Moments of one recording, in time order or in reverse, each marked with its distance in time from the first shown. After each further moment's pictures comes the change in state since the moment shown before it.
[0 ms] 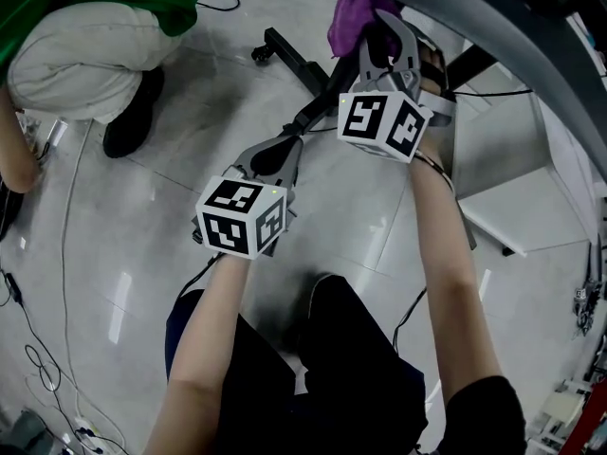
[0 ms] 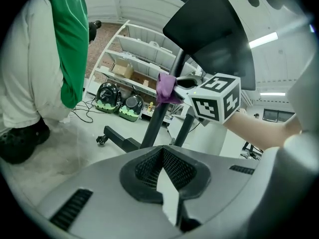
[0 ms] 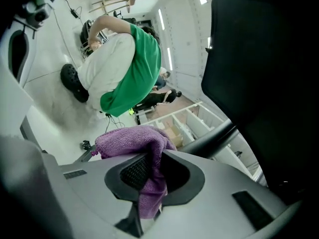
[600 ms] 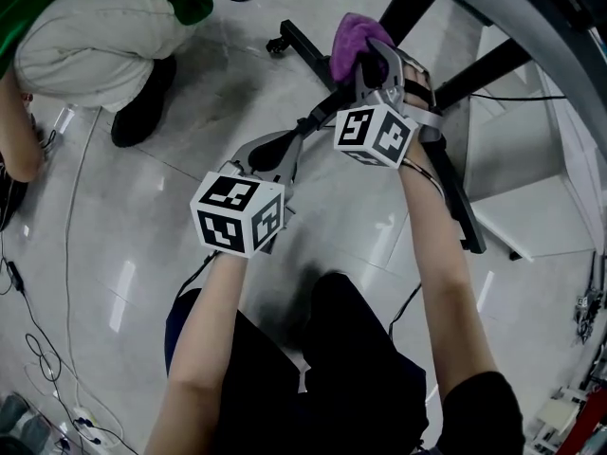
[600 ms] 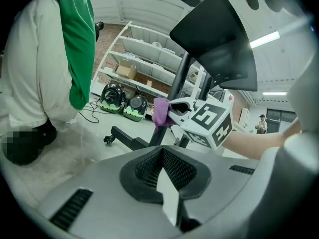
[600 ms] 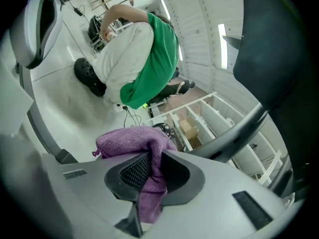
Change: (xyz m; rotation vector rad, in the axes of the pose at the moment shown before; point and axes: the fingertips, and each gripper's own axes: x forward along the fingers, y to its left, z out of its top) left arm -0.015 0.025 -0.001 -0.005 -0.003 0.029; right arm 0.008 0.092 -0.025 -0.012 0.090 0.153
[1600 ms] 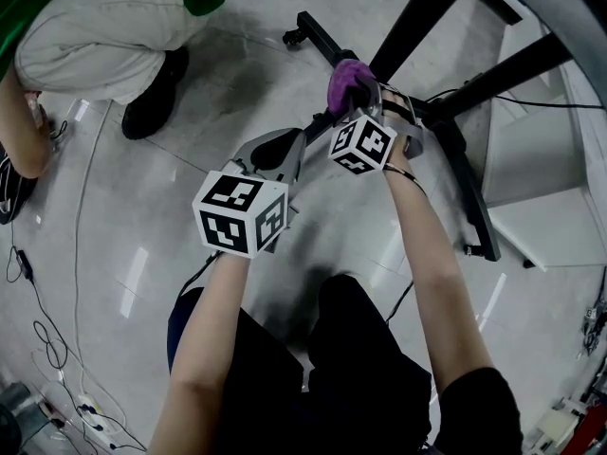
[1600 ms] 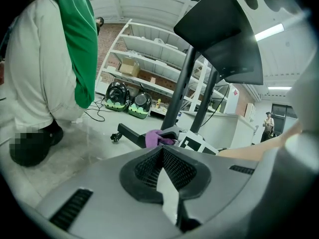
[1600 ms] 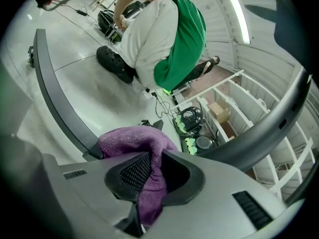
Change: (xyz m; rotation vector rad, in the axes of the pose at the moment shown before) left arm 0.002 0.023 -0.011 0.016 0.042 0.065; right arm 0.031 0.151 -0.049 0.025 0.133 0.322
